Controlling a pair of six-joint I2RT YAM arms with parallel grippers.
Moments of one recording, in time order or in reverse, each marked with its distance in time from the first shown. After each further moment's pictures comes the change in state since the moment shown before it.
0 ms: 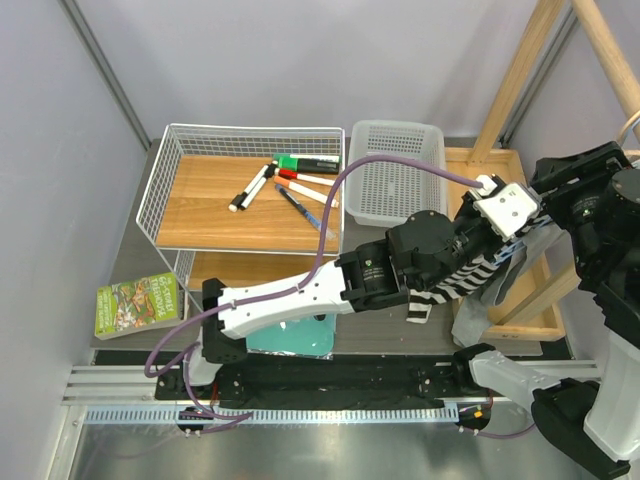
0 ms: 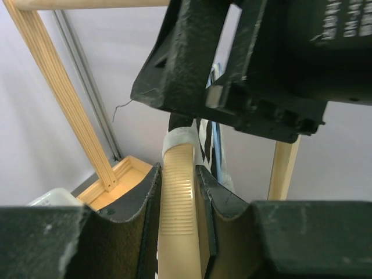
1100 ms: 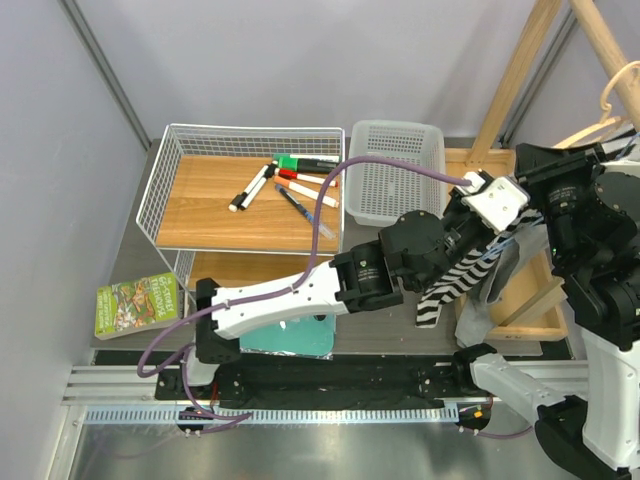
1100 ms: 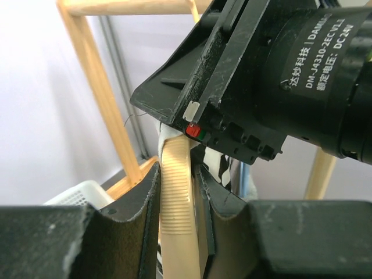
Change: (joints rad) left arm -0.010 -0.034 -0.055 0.066 -0.107 0.060; right arm -0.006 -0.115 -0.337 0.402 -0.117 0.051
